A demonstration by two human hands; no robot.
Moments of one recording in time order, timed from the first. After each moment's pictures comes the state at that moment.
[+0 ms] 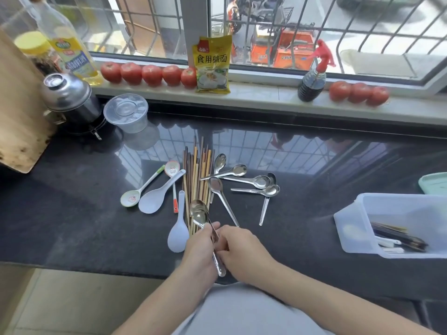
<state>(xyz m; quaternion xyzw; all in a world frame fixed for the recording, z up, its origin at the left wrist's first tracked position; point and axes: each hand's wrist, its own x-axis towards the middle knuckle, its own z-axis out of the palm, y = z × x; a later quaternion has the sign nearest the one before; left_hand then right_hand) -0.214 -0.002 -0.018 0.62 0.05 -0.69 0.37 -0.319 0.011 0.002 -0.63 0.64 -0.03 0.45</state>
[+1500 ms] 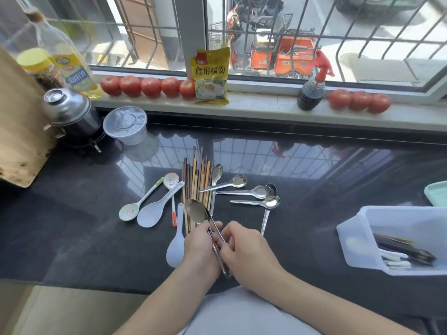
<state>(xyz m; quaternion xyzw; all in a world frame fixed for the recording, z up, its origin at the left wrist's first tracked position) -0.224 -0.039 0.009 0.62 0.07 -0.68 0.39 -0.330 -0.007 0.023 -0.60 0.66 -0.12 0.42</state>
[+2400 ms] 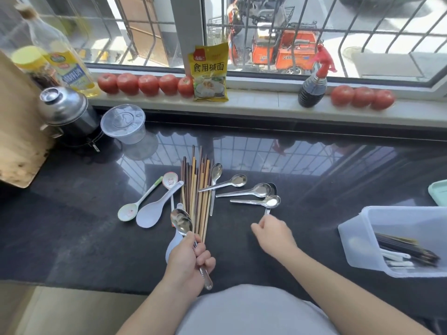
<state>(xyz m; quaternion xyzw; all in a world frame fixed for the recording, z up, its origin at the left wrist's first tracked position) -0.193 -0.022 -0.011 0.60 0.09 -0.69 0.40 -0.391 -0.051 -0.054 -0.46 0.80 -0.01 0.39</state>
